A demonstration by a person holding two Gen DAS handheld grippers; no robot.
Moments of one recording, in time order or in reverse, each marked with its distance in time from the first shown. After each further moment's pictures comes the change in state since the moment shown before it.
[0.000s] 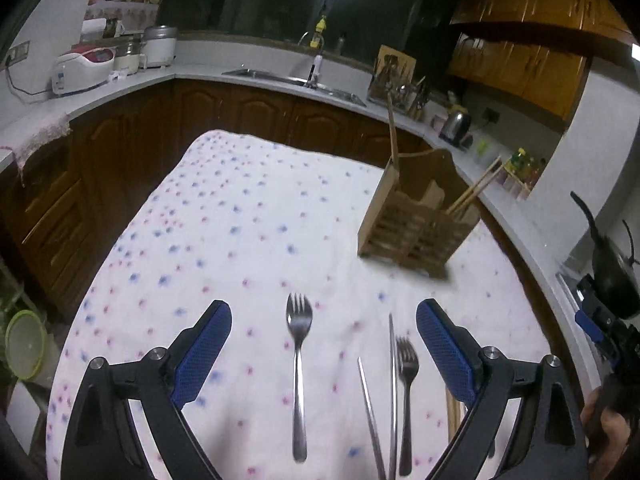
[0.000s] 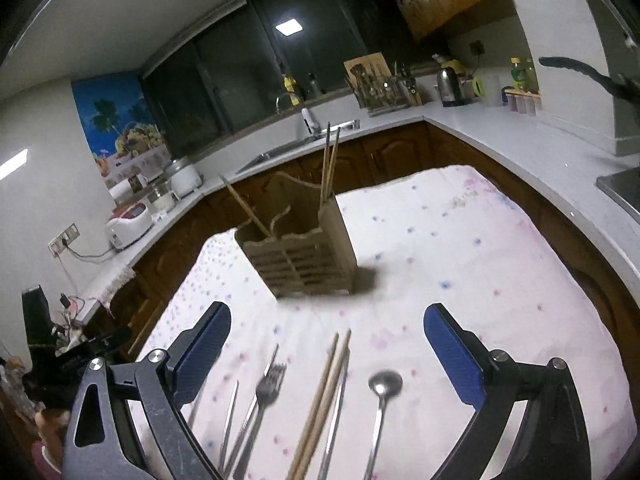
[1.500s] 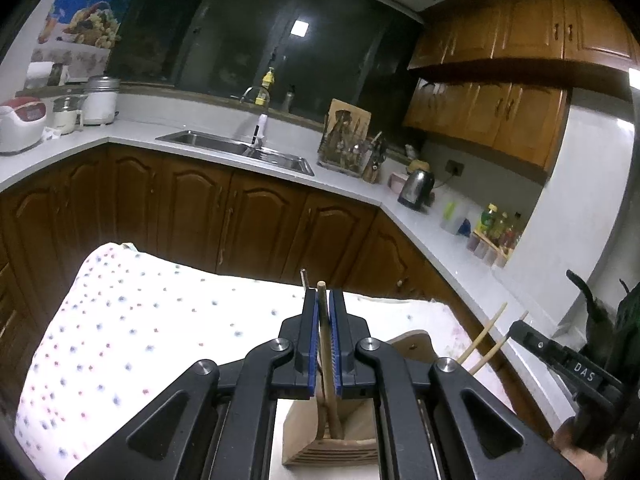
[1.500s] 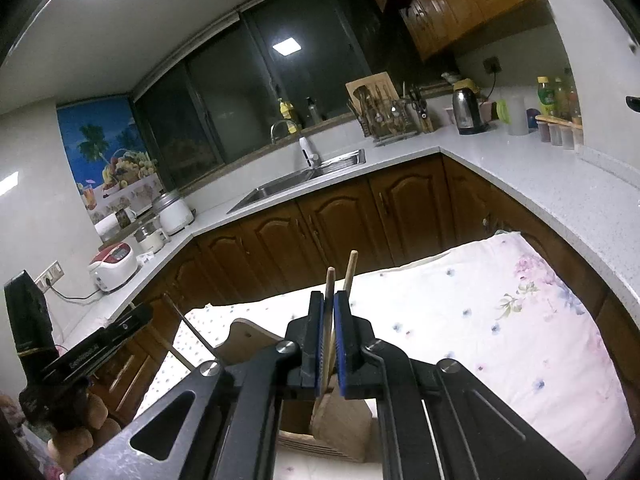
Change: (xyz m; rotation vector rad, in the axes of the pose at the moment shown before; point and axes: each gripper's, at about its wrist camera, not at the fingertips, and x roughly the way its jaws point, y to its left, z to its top) left arm 0.201 -0.047 0.145 0.054 -0.214 -0.150; right arm 0.153 -0.001 0.143 0.008 -0.094 0.014
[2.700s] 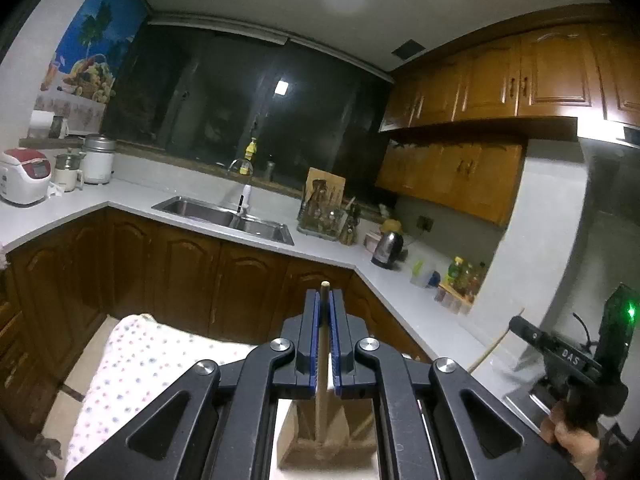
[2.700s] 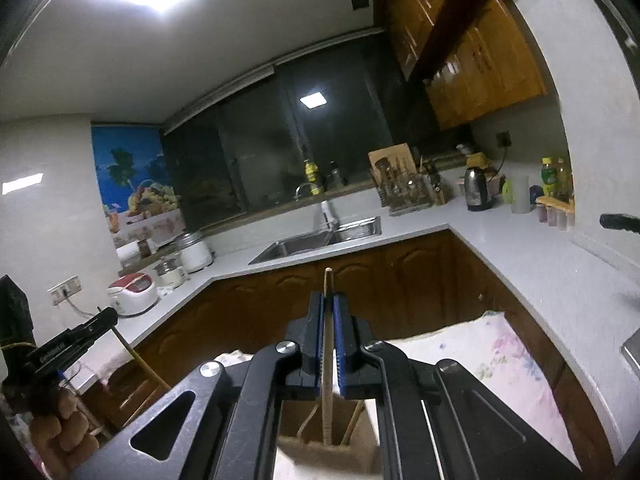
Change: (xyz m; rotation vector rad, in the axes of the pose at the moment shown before) left arm -0.148 -0.010 0.036 0.031 -0.194 -0.060; right arm -0.112 0.047 0.063 -0.089 -0.202 0.021
